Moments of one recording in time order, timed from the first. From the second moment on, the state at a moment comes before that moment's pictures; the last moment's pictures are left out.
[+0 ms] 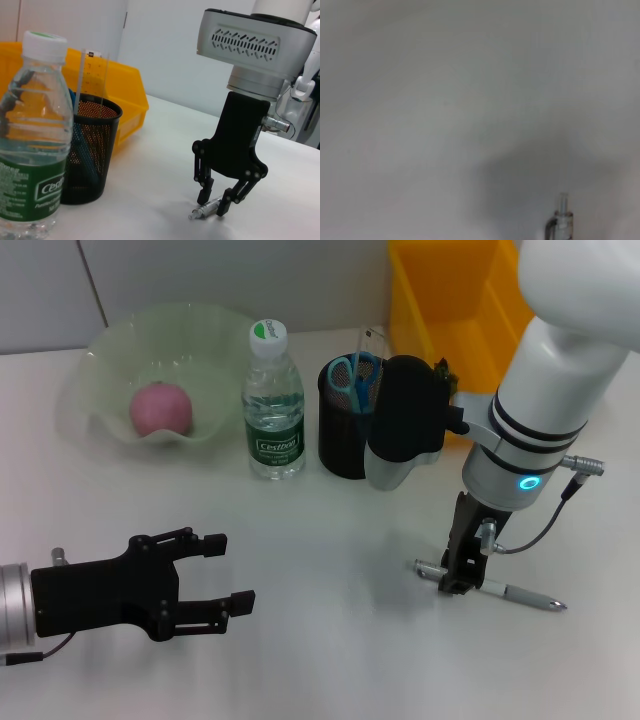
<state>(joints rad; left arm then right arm) -0.43 -1.96 1.33 0.49 1.48 1.44 -1.22 0.87 2.09 -1.59 -0.93 -2.65 -1.52 2.33</state>
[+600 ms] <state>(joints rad) -0.43 -1.96 1.33 0.49 1.48 1.44 -1.23 0.87 2.09 -1.60 -0.93 -2.65 -1.51 2.33</state>
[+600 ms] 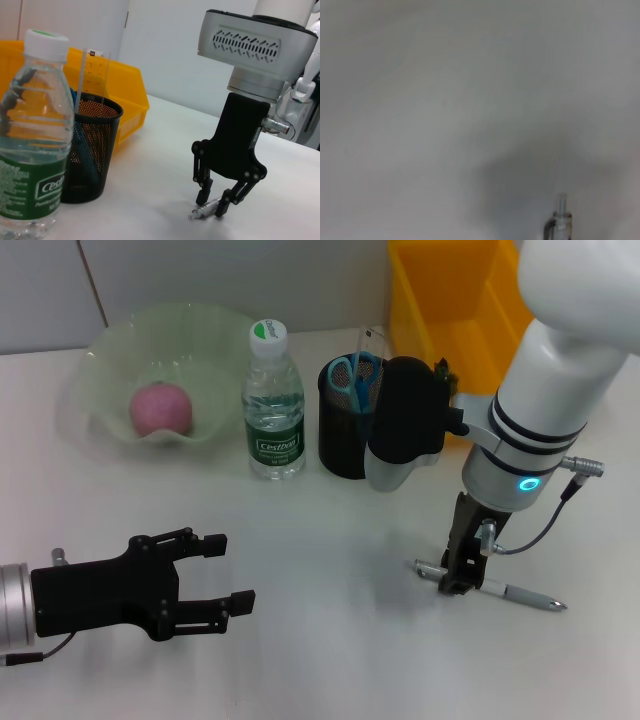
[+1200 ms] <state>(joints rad) -0.43 -1.96 1.33 0.49 1.48 1.44 -1.23 0.86 2.09 -1.64 -0.94 -2.65 -1.50 2.33</state>
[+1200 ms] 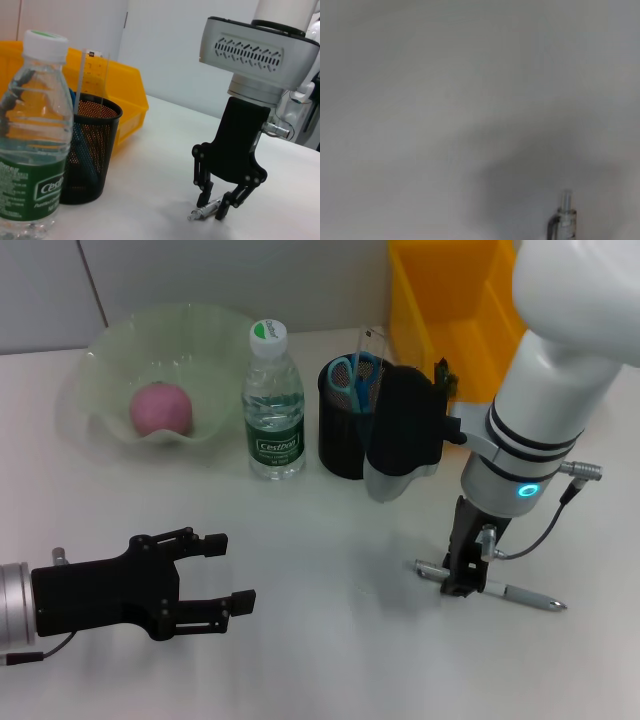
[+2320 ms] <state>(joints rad) -0.42 -1.96 1.31 0.49 1.48 1.48 -1.23 0.65 2.08 -1.21 -1.37 -2.24 -1.31 2.17</state>
